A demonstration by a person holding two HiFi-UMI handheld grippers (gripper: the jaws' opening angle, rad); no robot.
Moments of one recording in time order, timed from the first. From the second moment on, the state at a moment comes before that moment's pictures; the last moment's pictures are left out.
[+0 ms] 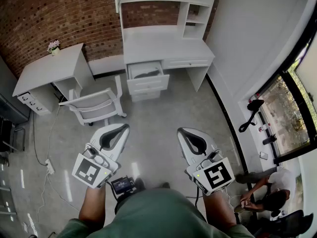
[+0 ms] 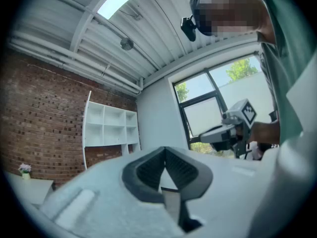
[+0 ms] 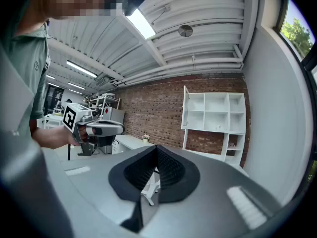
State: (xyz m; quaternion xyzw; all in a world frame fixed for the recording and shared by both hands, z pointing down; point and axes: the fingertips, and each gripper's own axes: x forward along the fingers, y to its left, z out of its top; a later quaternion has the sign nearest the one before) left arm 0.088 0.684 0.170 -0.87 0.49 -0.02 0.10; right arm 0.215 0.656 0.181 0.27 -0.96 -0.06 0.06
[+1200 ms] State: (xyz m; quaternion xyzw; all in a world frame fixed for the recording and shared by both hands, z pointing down) left arm 0.044 0.618 0.196 -0.88 0.47 -0.03 0.07; right arm 0.174 0.589 0.198 0.30 -0.95 -0.03 0.05
